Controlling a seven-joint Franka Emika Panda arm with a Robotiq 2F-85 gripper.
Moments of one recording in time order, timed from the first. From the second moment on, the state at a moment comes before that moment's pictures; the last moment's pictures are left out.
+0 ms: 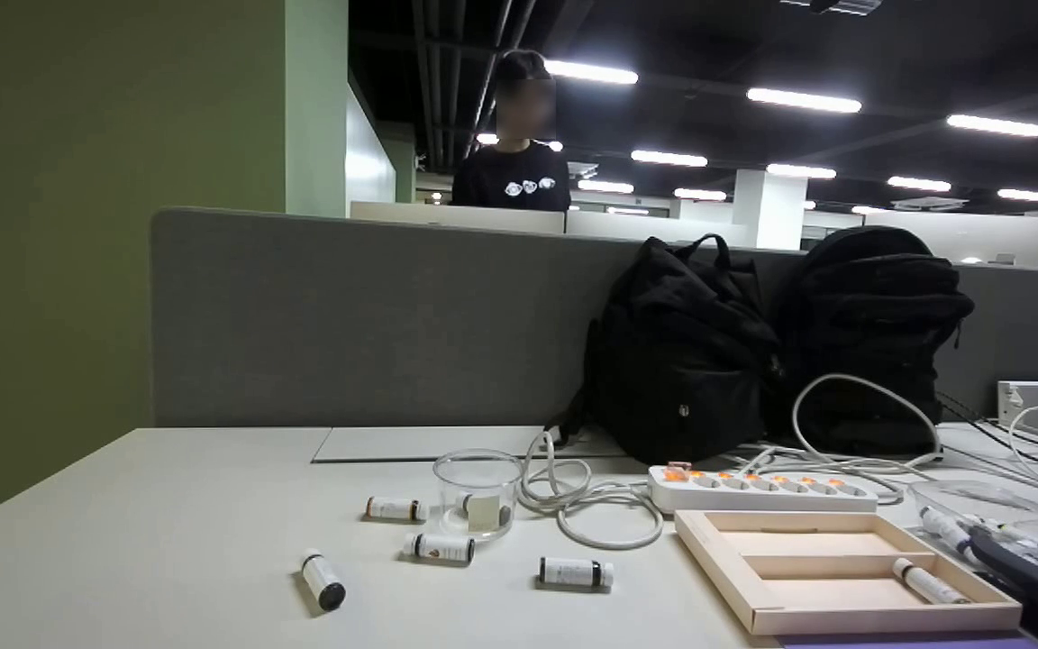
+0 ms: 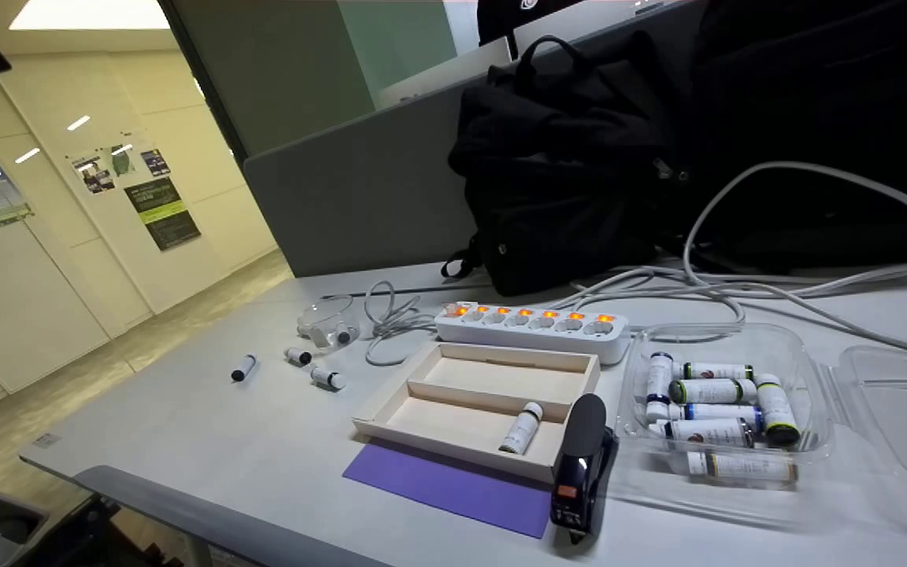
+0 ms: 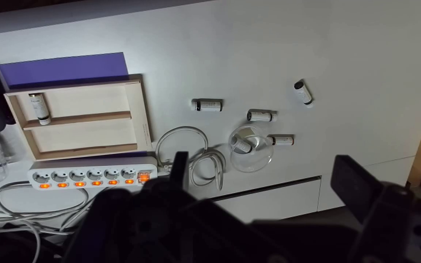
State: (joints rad) arm 0.13 -0.86 0.31 -2.51 0.31 1.92 0.46
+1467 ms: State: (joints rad) arm -0.08 0.12 0.14 -2.19 -0.37 2.42 0.46
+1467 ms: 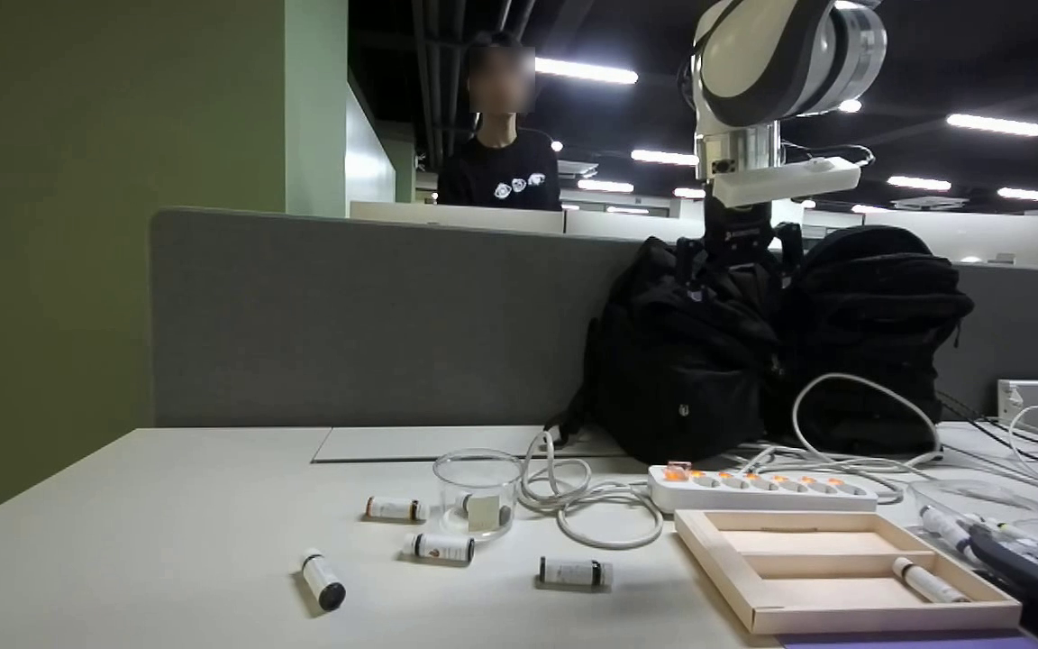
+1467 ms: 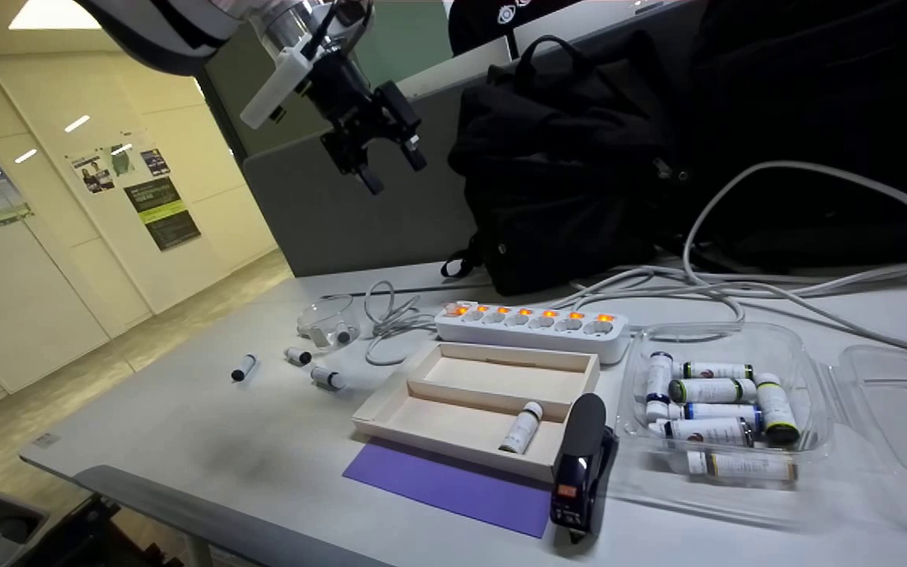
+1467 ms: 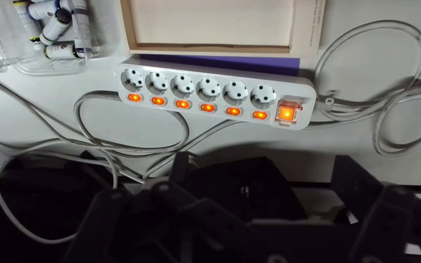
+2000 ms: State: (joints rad) arm -0.04 0.10 0.11 -2.20 -0.37 2.42 0.46
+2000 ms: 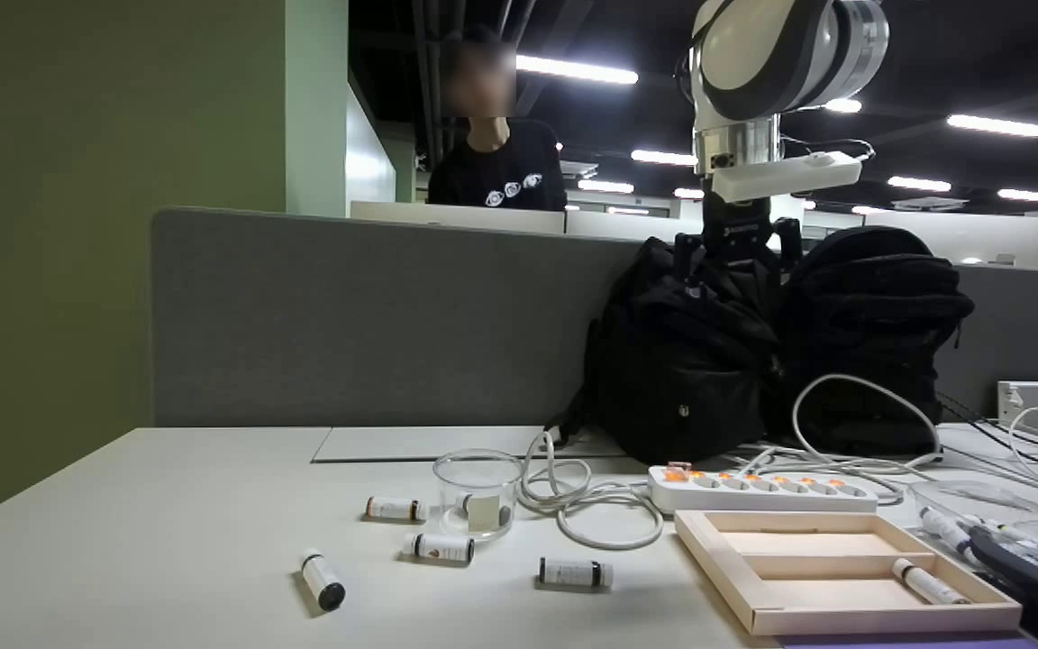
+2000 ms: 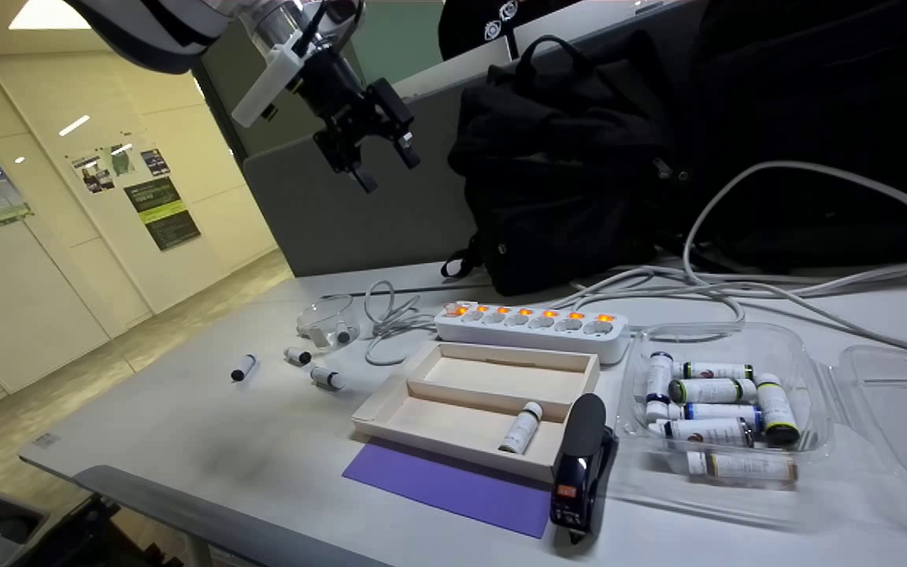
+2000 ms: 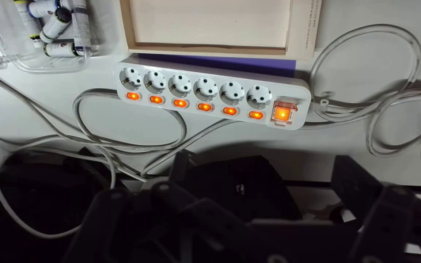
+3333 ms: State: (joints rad) arm 0.05 0.65 -0.09 -1.88 -0.01 2.67 0.27
